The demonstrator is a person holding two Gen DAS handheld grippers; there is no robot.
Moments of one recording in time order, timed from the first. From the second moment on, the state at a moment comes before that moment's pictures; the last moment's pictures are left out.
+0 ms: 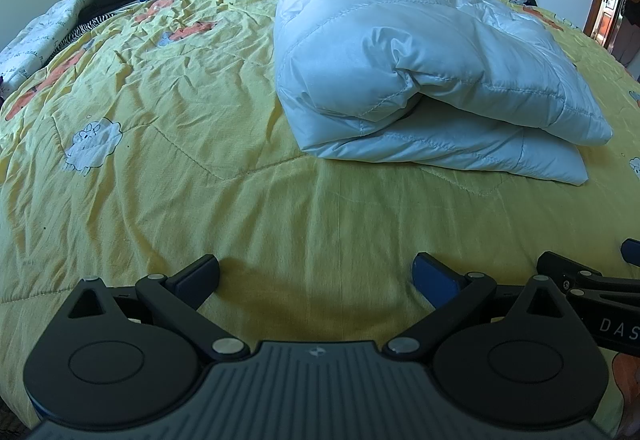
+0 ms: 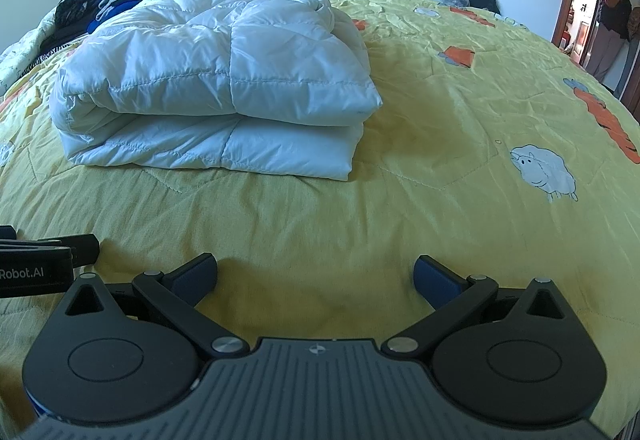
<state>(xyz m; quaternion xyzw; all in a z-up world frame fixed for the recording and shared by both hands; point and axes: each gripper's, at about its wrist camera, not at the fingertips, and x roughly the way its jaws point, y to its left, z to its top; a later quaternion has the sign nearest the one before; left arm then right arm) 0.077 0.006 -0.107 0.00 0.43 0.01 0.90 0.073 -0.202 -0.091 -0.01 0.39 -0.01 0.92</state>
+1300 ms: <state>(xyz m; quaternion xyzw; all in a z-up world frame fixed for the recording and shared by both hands) 0.078 0.006 -0.107 0.00 0.43 0.01 0.90 0.076 -0.202 -0.091 -0.01 0.39 -0.01 0.92</state>
